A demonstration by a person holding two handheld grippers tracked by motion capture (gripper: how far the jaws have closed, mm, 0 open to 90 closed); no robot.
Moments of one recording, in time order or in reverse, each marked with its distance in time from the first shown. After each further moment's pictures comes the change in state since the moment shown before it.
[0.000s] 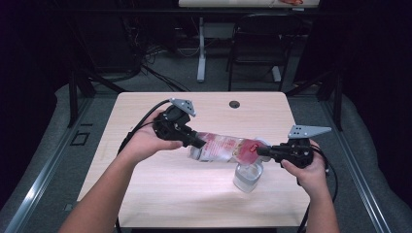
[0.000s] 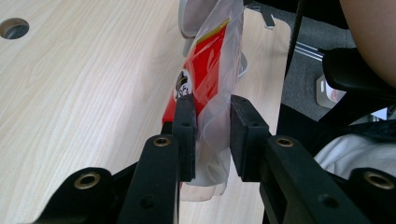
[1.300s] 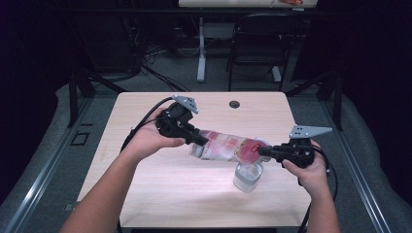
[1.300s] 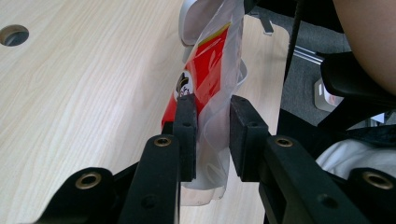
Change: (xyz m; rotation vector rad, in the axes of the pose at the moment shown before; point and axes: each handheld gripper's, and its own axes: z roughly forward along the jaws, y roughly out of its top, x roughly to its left) left arm 0.002 0.008 0.002 -0.012 -0.010 0.002; right arm -0.006 -0.004 -0.001 0.003 -0.003 0.012
